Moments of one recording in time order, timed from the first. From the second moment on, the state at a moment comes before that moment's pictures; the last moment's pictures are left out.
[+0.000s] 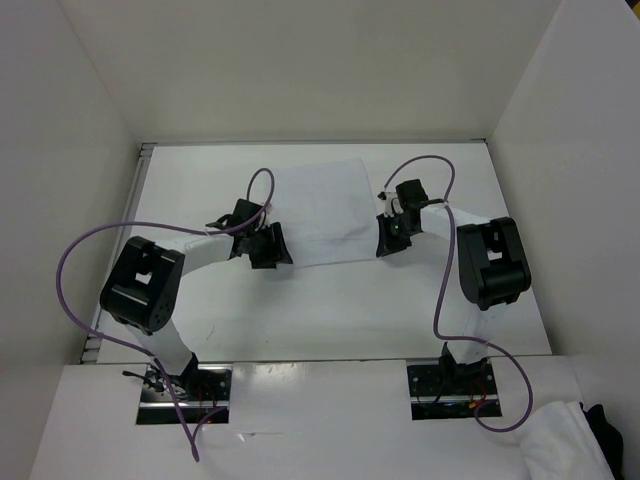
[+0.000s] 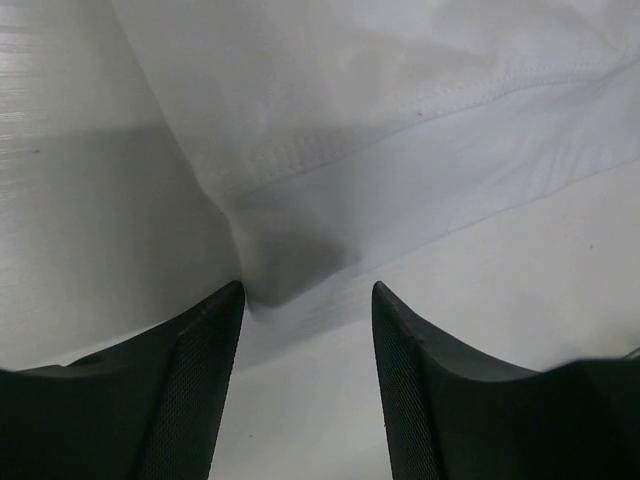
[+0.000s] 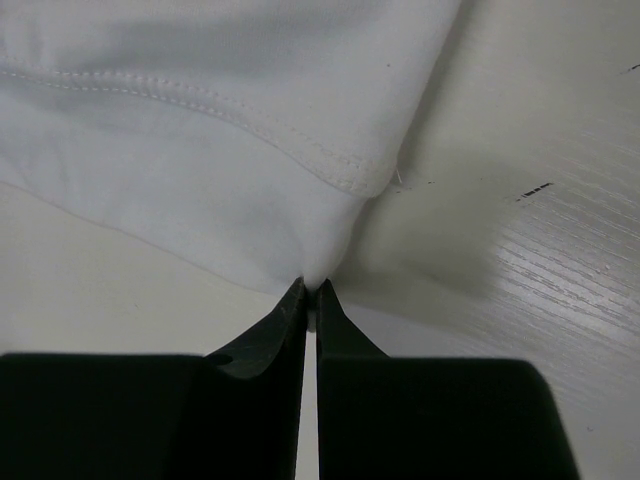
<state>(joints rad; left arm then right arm) -0.36 1.71 0.92 -0.20 0.27 -0.59 0.21 1.82 1.09 -0.43 -0.35 0.05</state>
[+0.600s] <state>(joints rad) -0.36 1.70 0.90 -0.21 0.24 -0.59 0.21 1.82 1.09 -0.44 -0.35 0.05</state>
